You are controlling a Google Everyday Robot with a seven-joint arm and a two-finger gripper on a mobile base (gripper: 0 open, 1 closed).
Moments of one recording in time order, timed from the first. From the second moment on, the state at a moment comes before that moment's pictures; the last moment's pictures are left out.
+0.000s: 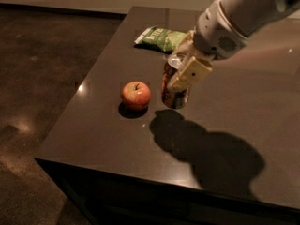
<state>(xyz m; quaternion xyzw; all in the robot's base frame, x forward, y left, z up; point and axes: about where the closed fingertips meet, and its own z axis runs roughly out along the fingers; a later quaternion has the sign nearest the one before) 0.496 -0.076 0.964 -0.64 0.70 0.14 0.28</state>
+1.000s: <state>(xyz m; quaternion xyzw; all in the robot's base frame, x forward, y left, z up) 0.638 -0.110 0.975 -0.54 0.77 0.08 0.32</state>
